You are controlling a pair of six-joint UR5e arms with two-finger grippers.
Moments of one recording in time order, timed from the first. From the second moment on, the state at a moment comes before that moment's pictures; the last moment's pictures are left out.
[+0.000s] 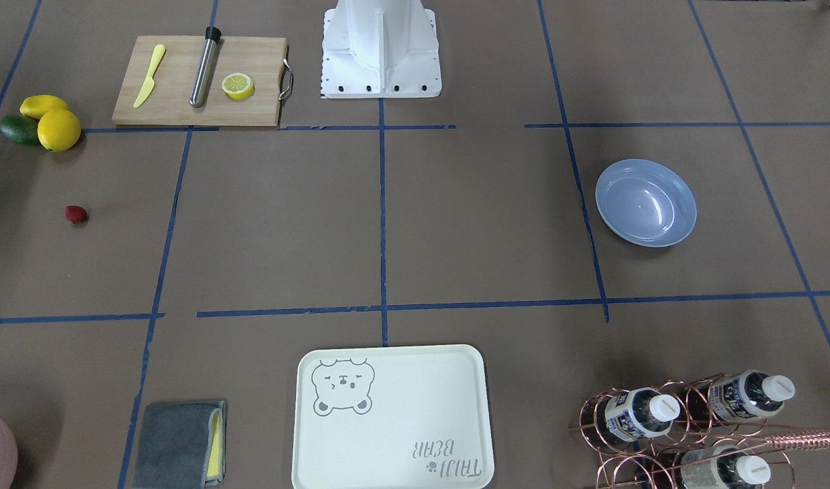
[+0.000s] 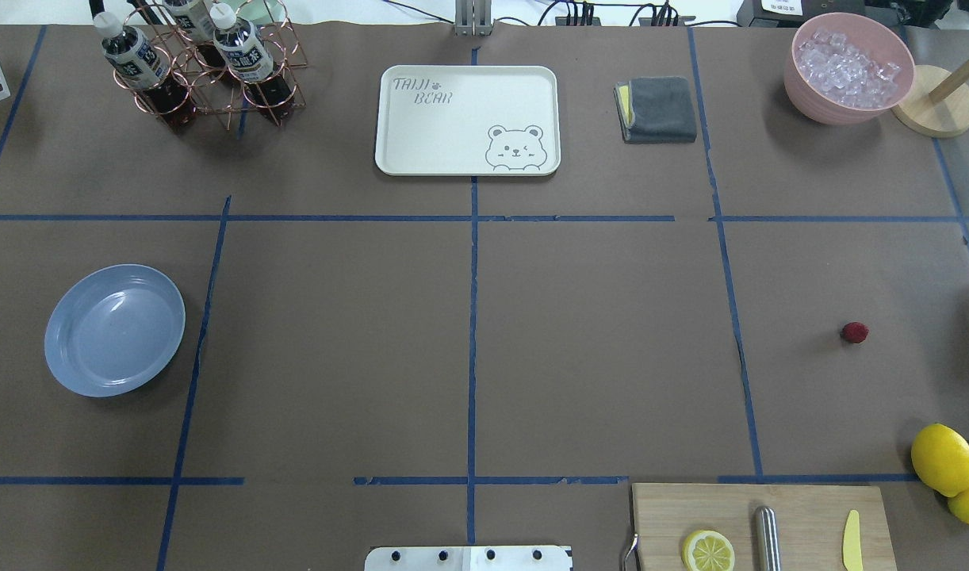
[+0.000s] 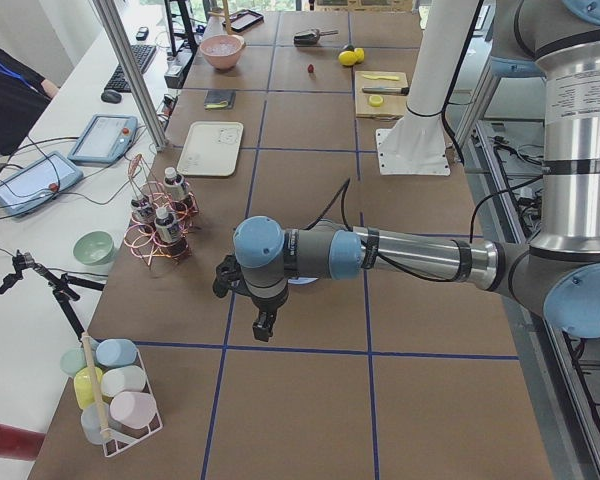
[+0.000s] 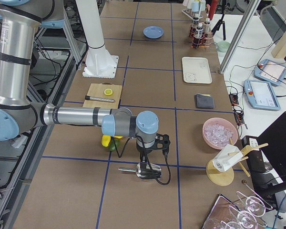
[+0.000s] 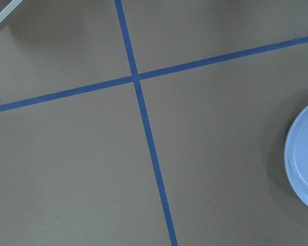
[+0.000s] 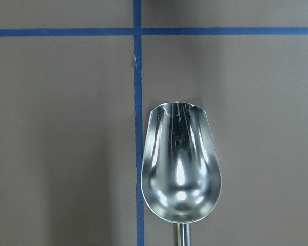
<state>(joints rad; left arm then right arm) -1.58 -1.49 -1.77 -1.45 -2.40 0.25 1.54 -1.78 1.77 -1.58 2.31 0.04</state>
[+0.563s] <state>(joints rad) -1.58 -1.49 -1.80 -1.45 -2.40 0.25 1.54 -1.77 1.77 -1.50 2.31 0.04</state>
